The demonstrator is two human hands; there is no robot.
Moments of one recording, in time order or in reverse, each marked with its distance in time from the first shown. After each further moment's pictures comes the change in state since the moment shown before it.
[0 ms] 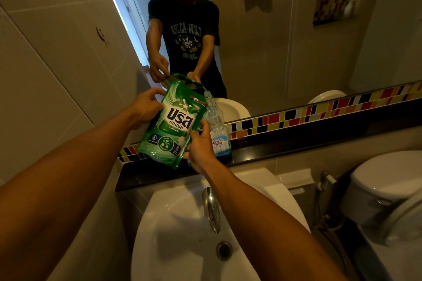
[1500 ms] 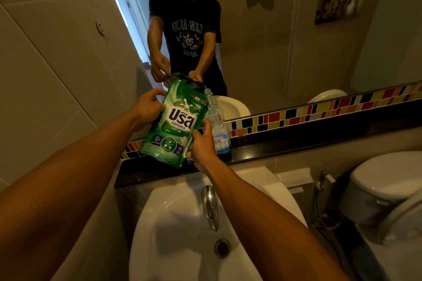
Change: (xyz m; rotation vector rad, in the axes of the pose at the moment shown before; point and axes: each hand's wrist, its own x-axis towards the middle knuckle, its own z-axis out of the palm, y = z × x) left_hand 0.004 -0.012 0.010 -0.045 0.017 0.018; right_hand 0.002 0.000 -0.009 -0.074 0.033 0.007
